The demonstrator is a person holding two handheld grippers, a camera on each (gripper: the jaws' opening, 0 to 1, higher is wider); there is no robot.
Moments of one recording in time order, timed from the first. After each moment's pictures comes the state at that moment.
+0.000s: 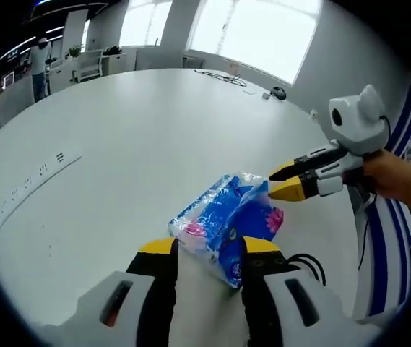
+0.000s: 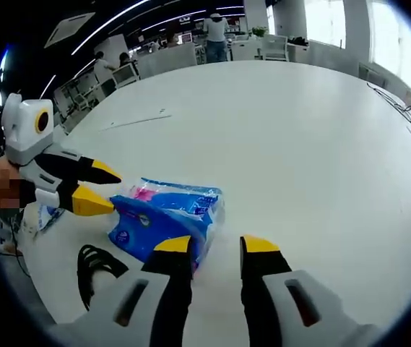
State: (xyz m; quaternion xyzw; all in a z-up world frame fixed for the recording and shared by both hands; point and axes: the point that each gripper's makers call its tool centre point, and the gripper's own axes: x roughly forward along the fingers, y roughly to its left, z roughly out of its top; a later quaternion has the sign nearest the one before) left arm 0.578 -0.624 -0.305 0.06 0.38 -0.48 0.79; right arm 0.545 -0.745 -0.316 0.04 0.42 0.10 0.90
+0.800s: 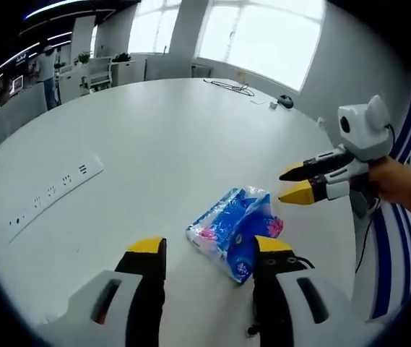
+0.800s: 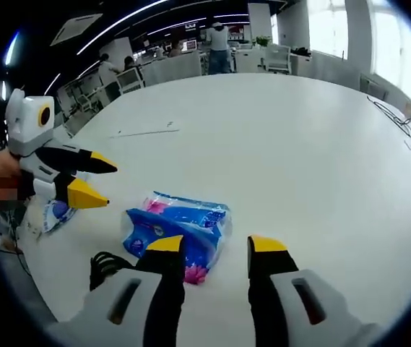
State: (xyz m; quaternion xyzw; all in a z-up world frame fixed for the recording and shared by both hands) left arm 0.589 -0.600 -0.267 0.06 0.37 -0.45 0.81; right arm 0.548 -0.734 -0.279 0.02 0.40 0.11 0.91
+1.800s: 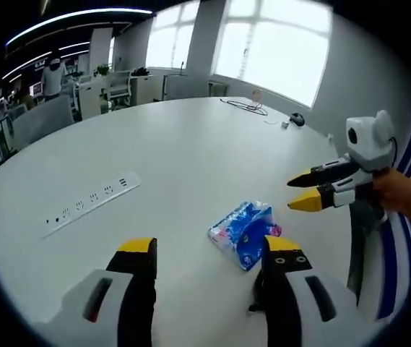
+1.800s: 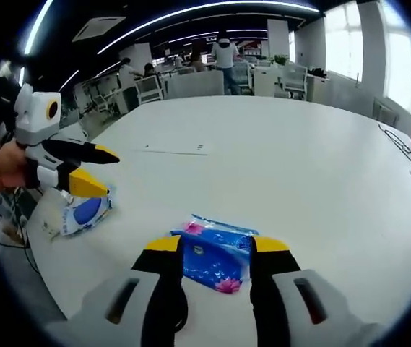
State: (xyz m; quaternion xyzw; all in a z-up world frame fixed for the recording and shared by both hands) left arm 0.590 -0.548 -0.206 0.04 0.33 -0.41 0.85; right arm 0.546 -0.695 -0.223 0.00 0.35 0.15 0.92
